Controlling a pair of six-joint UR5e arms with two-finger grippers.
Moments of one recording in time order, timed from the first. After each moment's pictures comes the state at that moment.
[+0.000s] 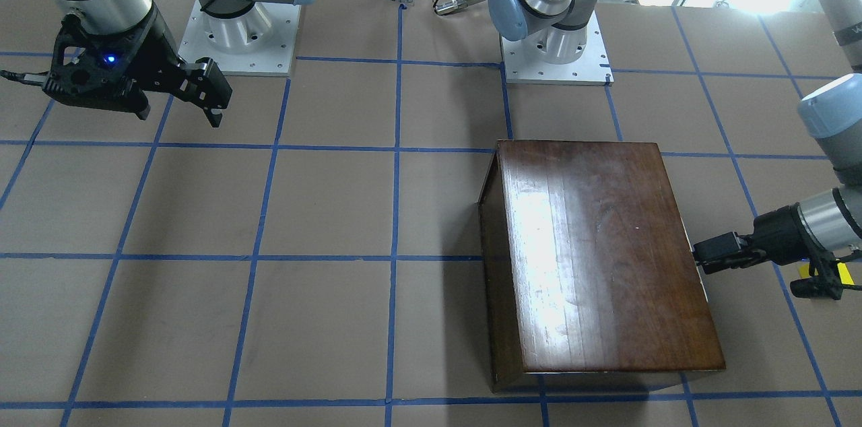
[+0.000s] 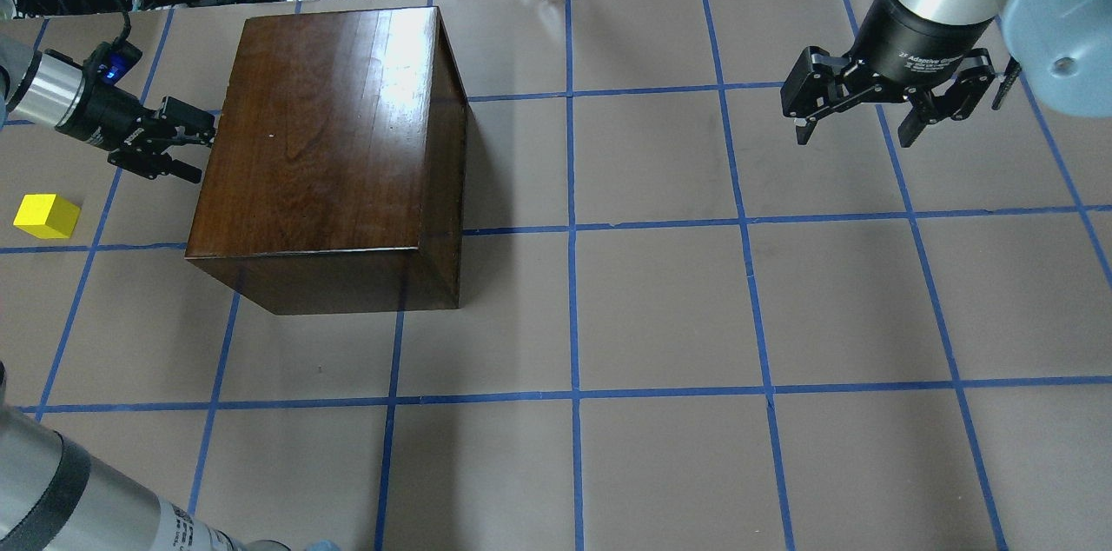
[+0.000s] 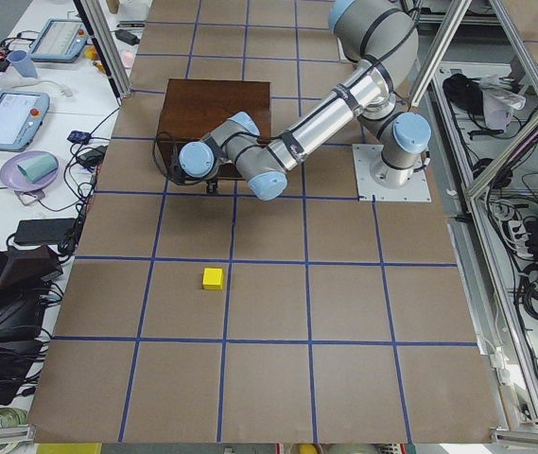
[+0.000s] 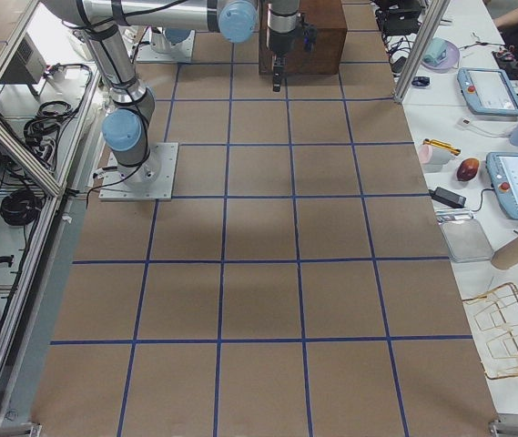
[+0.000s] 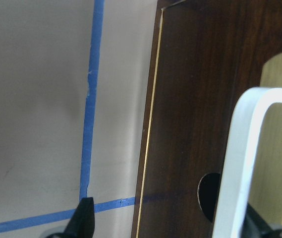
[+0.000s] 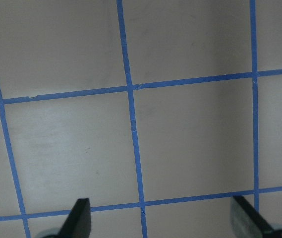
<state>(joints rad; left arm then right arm) -1.00 -2.04 -1.55 -1.42 1.13 0.52 1.52 -1.59 1.63 -1.60 -1.59 0.04</state>
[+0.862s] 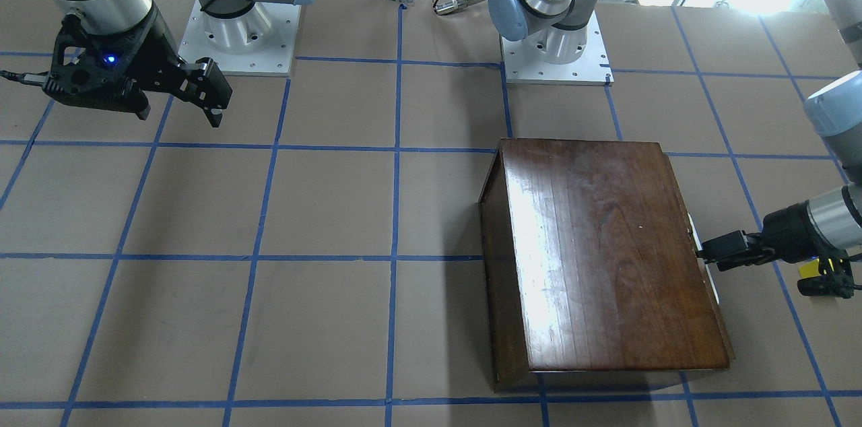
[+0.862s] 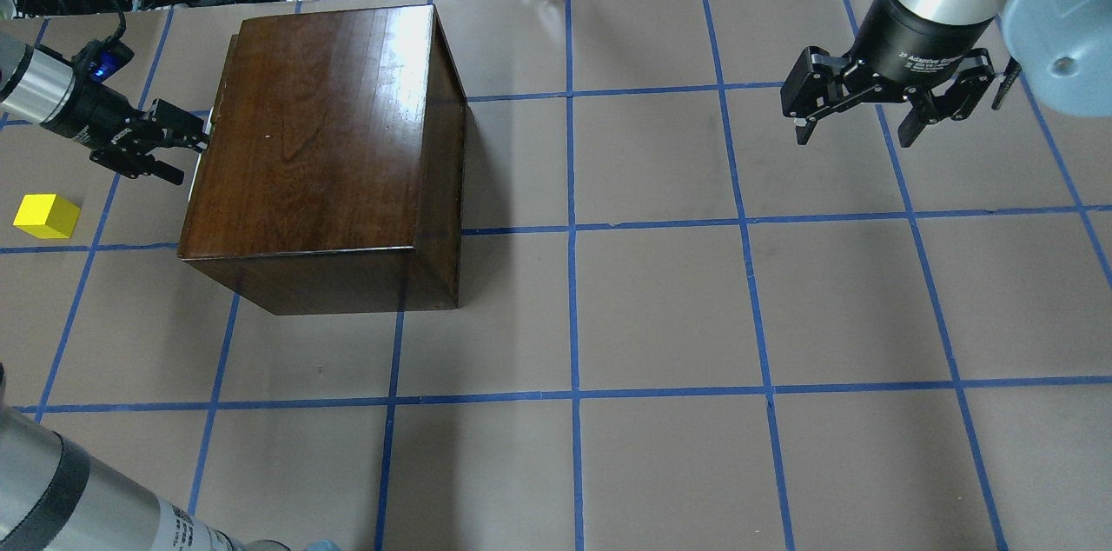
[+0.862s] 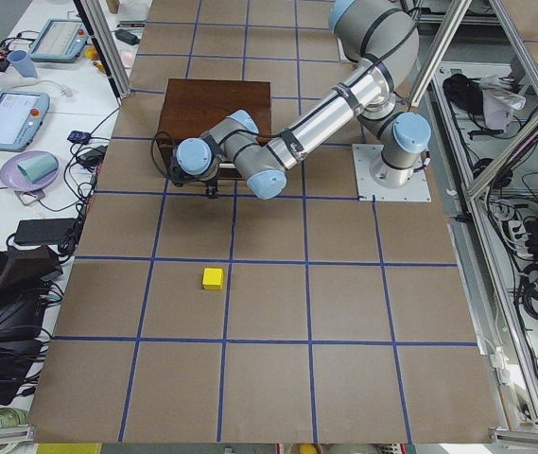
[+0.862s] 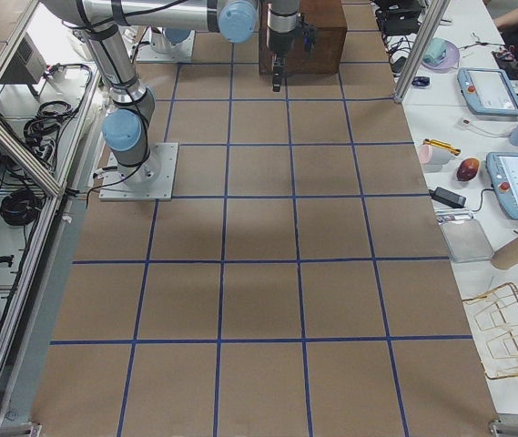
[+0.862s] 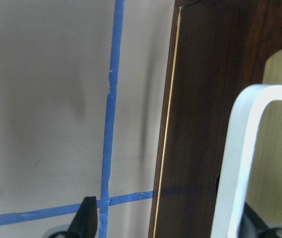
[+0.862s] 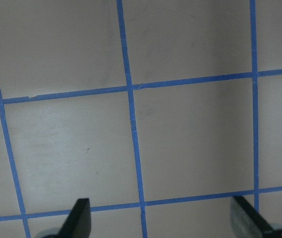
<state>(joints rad) -1.00 -2.04 -1.54 -1.41 1.21 0.52 1.52 -1.59 1.63 -1.60 -1.59 0.04</state>
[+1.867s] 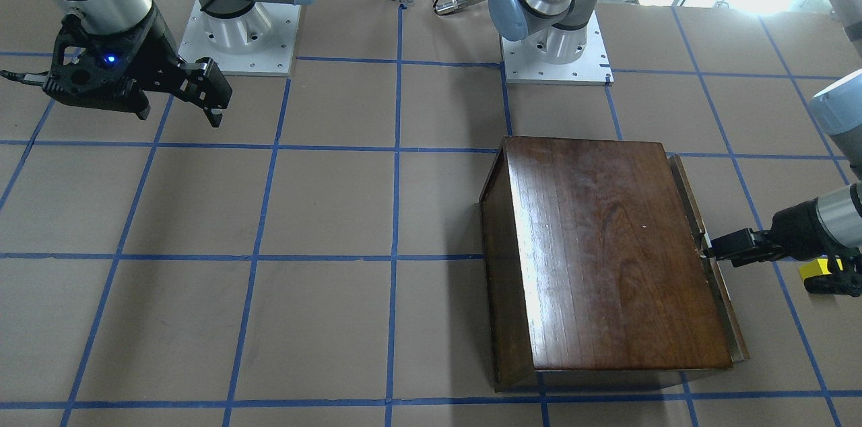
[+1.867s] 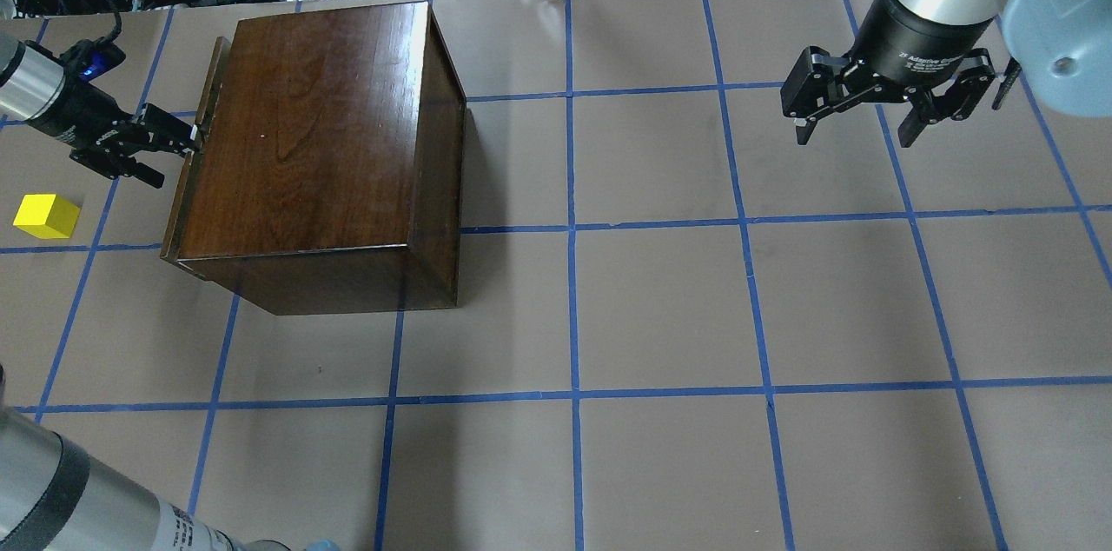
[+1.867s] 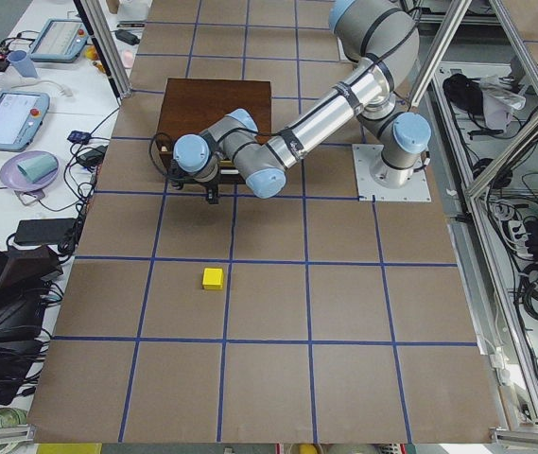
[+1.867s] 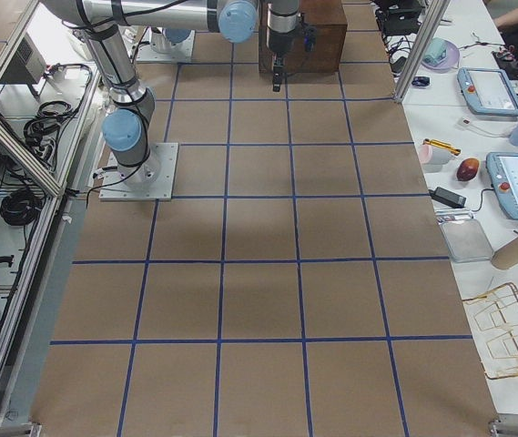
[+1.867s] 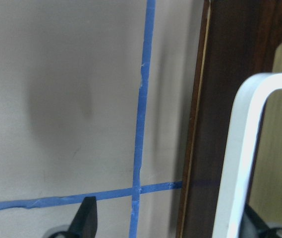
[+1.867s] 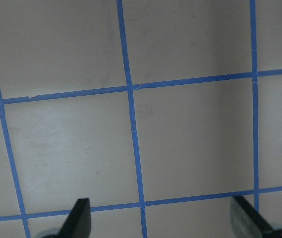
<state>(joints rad) -1.00 -2.03 -1.52 -1.41 1.30 0.52 1.52 -1.59 1.63 -1.60 -1.59 0.04</state>
